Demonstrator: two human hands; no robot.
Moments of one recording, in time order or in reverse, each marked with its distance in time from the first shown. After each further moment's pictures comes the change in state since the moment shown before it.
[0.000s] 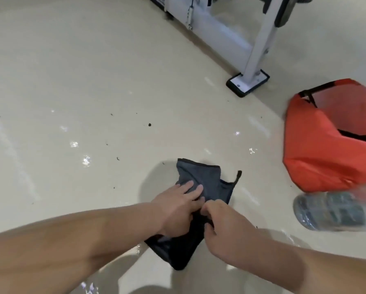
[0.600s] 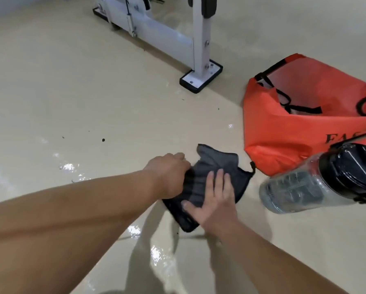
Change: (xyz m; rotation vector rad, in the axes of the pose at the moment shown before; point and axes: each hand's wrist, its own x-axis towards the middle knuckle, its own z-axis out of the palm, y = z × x) left_hand 0.092 0.065 -0.109 0.132 0.060 -0.182; right_hand 0.042 0.124 0.028 -0.100 0.252 0.429
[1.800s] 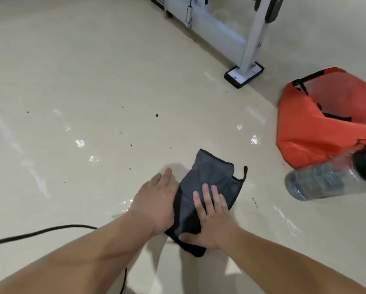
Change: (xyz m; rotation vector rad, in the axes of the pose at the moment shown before) left_hand -0.199 -0.056 0.099 -0.191 0.056 -0.180; right_hand -0.115 -0.094 0.021 -0.375 -0.484 -0.381
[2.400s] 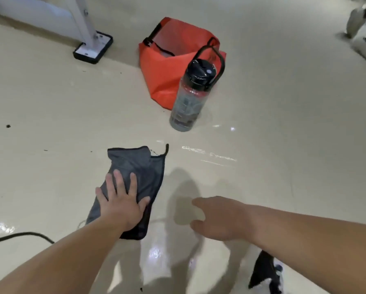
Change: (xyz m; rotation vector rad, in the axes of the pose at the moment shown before) left_hand 0.022 0.133 0.113 0.243 -0.121 0.054; right_hand -0.258 0.057 0.047 0.617 -0.053 0.432
